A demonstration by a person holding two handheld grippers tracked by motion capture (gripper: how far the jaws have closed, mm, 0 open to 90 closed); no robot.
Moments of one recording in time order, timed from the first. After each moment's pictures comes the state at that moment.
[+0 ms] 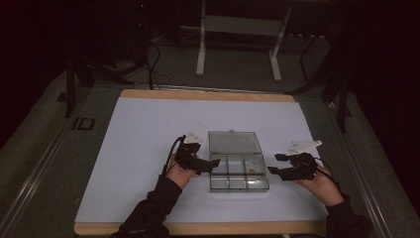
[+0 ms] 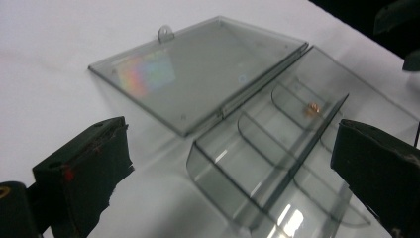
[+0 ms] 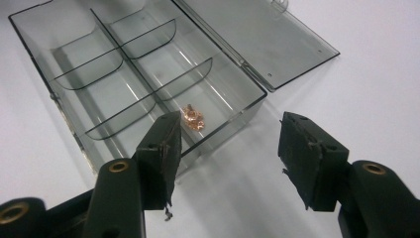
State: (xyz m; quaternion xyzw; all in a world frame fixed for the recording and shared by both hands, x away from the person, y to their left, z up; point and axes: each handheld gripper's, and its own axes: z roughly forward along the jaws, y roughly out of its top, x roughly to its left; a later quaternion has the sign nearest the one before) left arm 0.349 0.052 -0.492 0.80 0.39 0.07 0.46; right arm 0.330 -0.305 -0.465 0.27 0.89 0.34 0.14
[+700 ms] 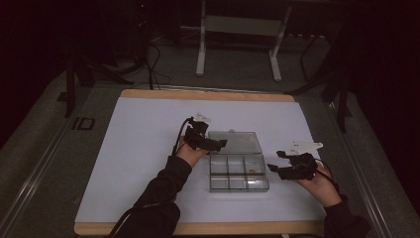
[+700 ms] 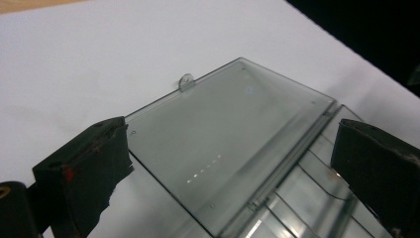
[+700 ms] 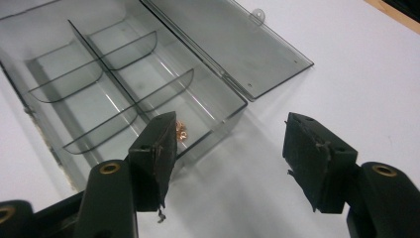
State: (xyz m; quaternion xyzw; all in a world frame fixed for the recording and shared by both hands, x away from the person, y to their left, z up) left arm 0.404 0.032 -0.482 0.79 0.42 0.08 0.44; right arm 0.328 -0.303 -0.465 0.28 0.88 0.34 0.18
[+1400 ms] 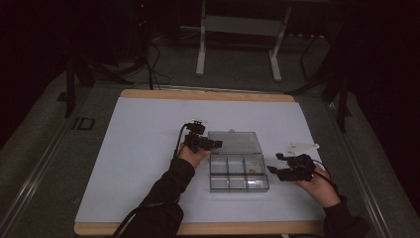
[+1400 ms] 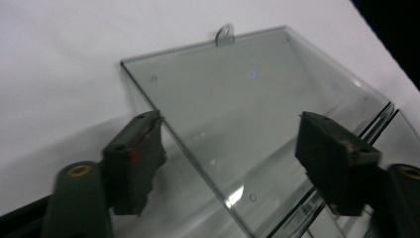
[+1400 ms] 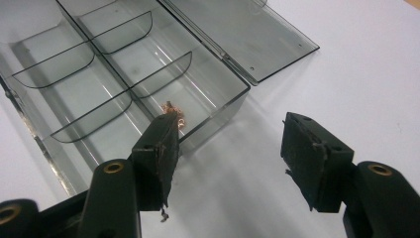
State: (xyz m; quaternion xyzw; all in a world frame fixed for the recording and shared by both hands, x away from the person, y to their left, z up) left arm 0.421 0.039 -0.521 0.75 0.52 -0.02 0.41; right arm 0.329 -0.302 -0.474 0.28 0.89 0.33 0.17
